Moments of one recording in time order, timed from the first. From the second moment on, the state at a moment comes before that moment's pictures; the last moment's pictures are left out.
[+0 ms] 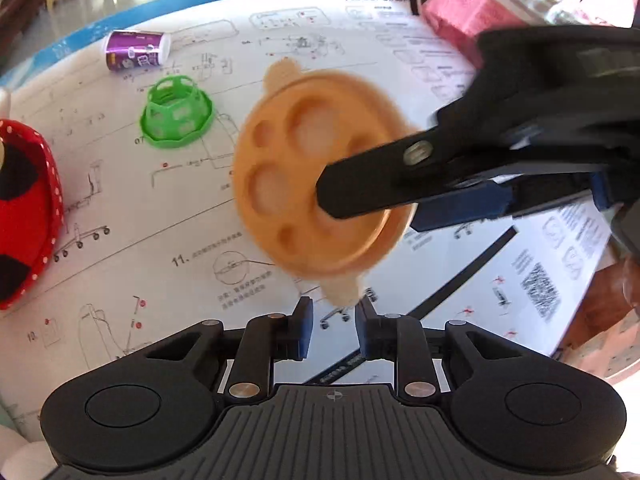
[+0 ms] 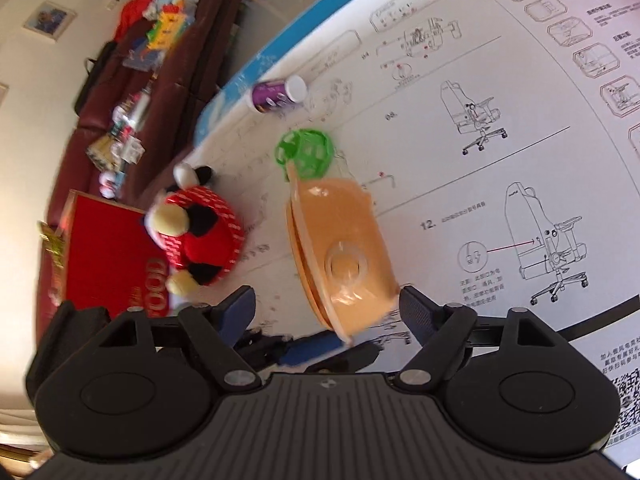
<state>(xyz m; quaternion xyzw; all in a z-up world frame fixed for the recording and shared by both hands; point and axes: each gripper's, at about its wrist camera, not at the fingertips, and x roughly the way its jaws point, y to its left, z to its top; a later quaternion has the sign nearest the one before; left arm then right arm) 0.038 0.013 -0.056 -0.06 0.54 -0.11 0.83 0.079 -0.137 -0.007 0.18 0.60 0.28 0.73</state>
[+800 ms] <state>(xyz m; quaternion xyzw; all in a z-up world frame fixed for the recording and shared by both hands) 0.066 -0.017 -0.021 0.11 0.45 -0.07 0.88 0.124 -0.177 -0.006 0.19 0.57 0.22 0.77</state>
